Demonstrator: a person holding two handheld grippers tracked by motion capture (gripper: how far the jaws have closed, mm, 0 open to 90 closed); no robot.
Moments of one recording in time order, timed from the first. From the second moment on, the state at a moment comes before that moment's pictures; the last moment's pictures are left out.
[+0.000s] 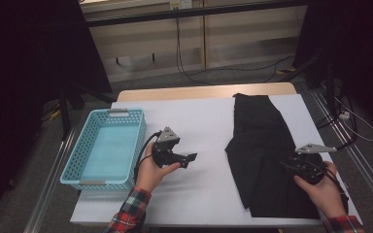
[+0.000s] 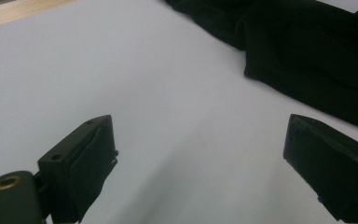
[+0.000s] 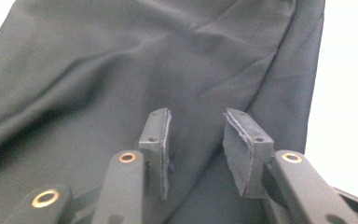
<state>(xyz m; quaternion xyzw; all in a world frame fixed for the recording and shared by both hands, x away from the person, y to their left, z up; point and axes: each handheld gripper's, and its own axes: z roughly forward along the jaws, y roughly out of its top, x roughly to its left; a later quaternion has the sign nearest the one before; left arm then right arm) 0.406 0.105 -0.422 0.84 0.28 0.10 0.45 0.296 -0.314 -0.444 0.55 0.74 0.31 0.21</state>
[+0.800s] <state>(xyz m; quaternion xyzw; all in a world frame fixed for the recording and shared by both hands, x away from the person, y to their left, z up) 0.406 0.107 -0.421 0.84 0.28 0.10 0.45 0.288 -0.328 -0.440 0.55 0.75 0.32 0.18</state>
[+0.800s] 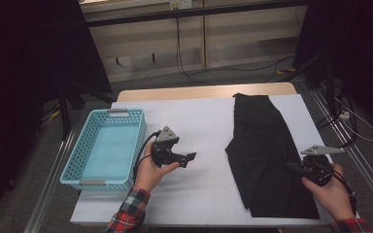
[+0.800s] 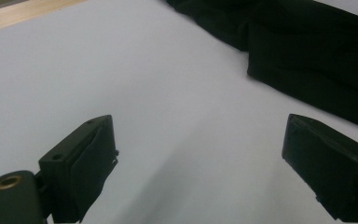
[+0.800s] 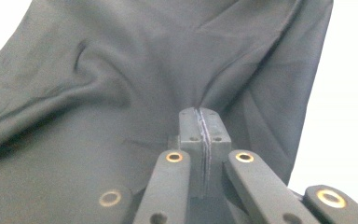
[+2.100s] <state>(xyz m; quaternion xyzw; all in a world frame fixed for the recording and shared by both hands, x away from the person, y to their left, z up) 0.406 0.107 -0.420 0.85 0.27 0.11 0.44 0.272 -0.329 -0.435 0.53 0.76 0.34 0.18</state>
